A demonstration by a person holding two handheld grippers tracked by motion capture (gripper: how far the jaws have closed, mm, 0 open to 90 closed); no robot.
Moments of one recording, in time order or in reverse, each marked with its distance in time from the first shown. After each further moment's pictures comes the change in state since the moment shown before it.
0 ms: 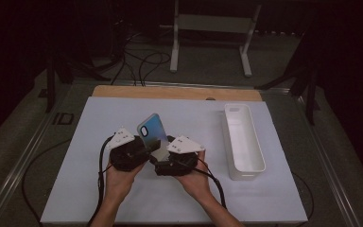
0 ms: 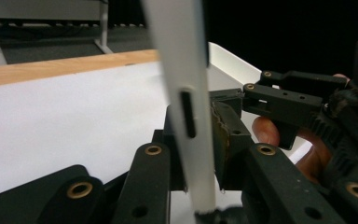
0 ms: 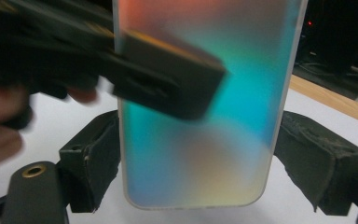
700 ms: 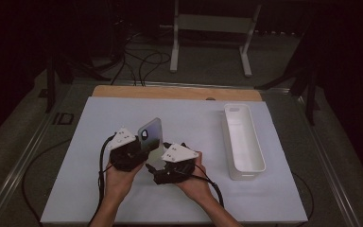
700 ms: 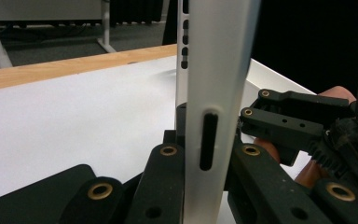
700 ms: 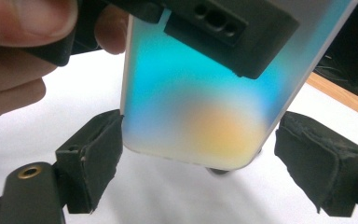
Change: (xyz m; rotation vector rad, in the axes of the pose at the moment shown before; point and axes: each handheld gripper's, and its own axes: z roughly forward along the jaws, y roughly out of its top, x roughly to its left) left arm 0.002 0.002 -0.004 0.003 0.006 0.014; right arm 0.007 -0.013 0.003 0.054 0.049 -0.100
